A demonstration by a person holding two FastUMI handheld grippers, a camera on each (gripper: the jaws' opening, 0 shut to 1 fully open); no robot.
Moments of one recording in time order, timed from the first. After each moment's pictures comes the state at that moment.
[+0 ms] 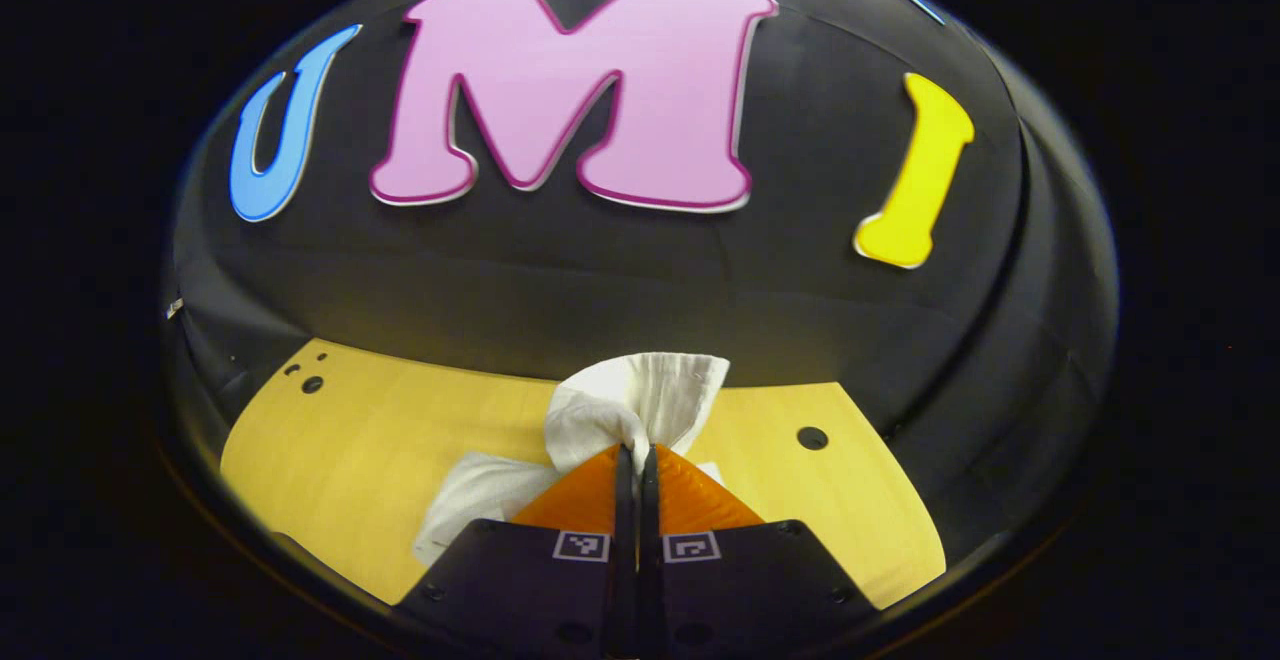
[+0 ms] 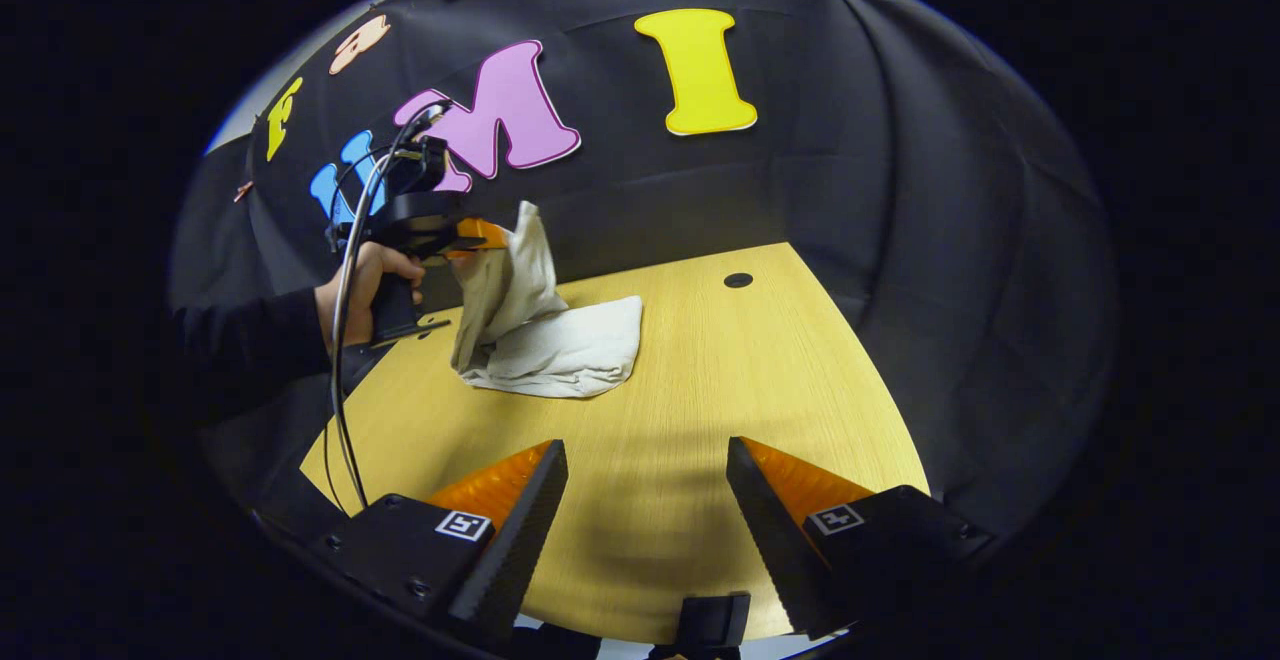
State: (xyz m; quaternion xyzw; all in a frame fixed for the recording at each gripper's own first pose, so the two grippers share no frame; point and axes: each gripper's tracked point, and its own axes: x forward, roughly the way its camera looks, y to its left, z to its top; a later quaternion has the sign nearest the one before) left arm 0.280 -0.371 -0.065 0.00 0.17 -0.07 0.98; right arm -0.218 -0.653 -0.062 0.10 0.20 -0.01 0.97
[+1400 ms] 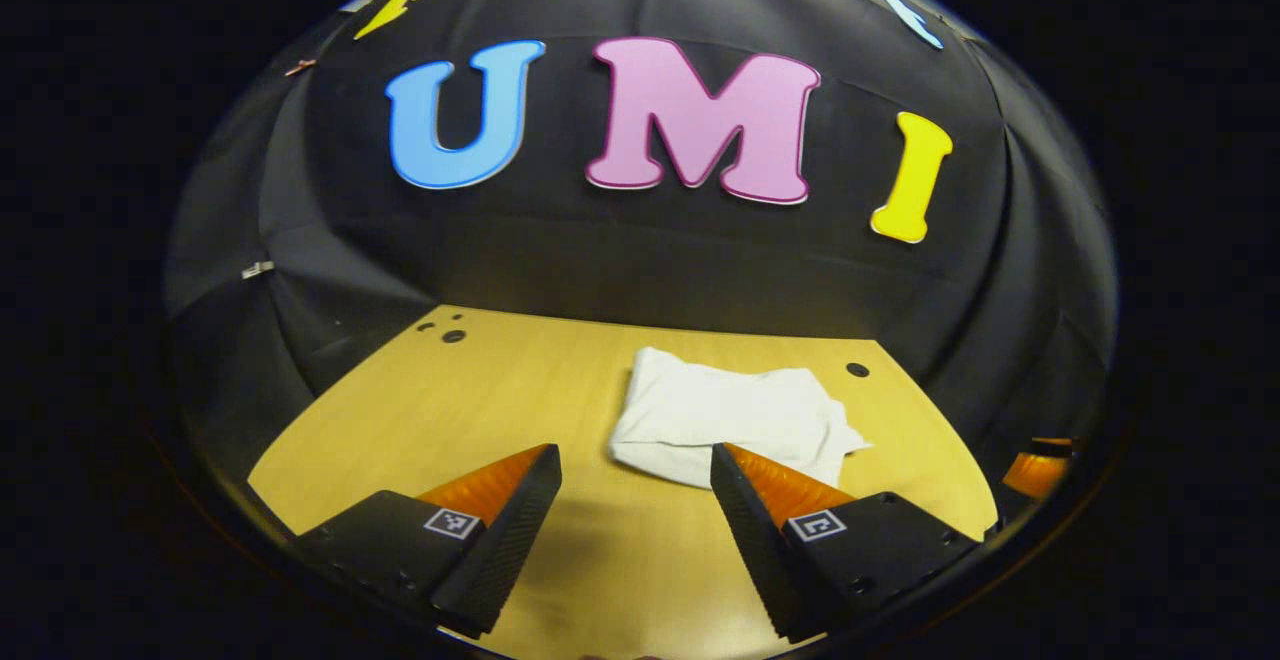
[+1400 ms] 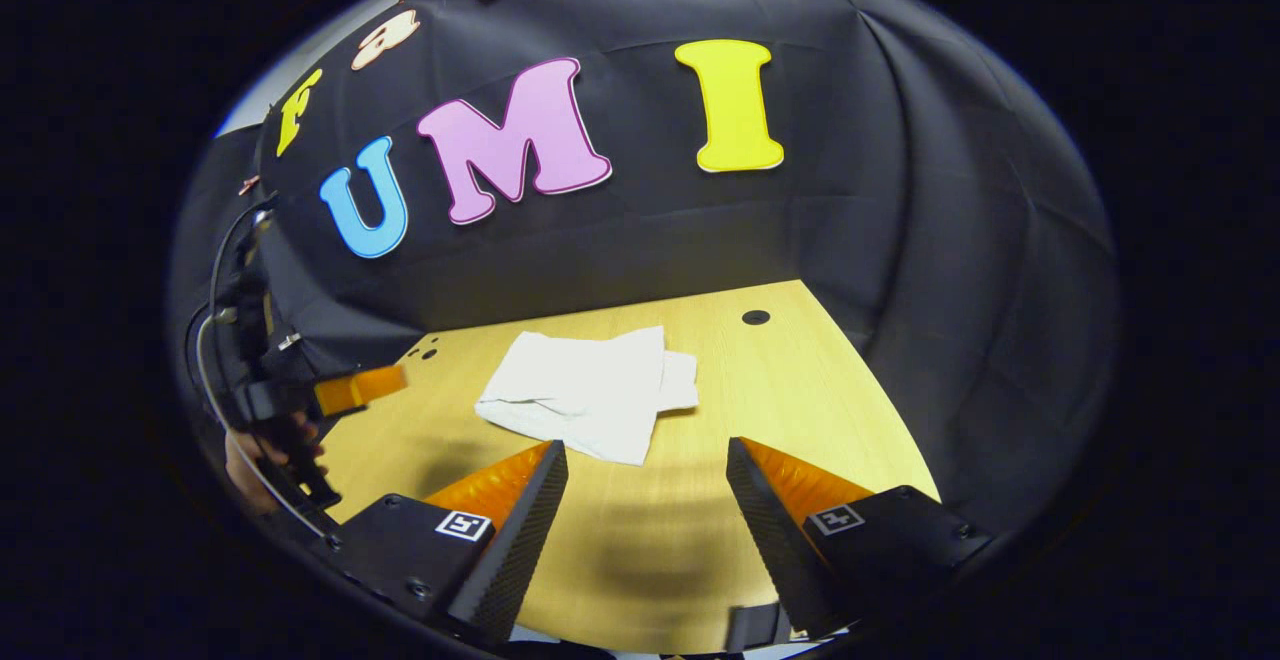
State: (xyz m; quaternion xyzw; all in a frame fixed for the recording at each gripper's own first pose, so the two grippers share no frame) left arm 0.035 -0.175 -0.088 -0.01 0.14 0.03 0.99; right arm -0.204 -0.590 -0.024 0.08 0.16 -0.04 0.98
